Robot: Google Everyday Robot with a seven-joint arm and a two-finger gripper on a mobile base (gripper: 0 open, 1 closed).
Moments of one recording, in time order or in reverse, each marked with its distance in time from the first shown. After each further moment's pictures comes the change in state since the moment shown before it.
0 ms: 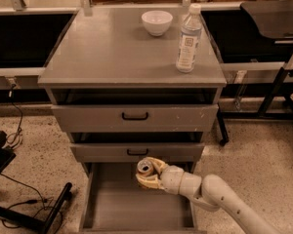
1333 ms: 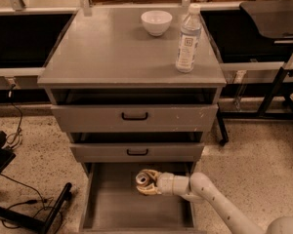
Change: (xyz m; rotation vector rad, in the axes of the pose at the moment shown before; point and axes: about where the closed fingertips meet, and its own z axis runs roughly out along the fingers) arm 0.184 -0.024 0.040 -0.186 0.097 -0.093
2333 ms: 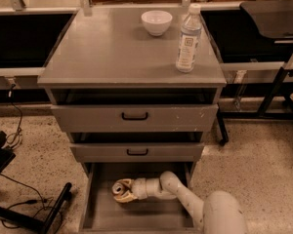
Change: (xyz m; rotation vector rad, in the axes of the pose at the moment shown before) arm 0.079 0.044 0.136 -0.241 0.001 0.067
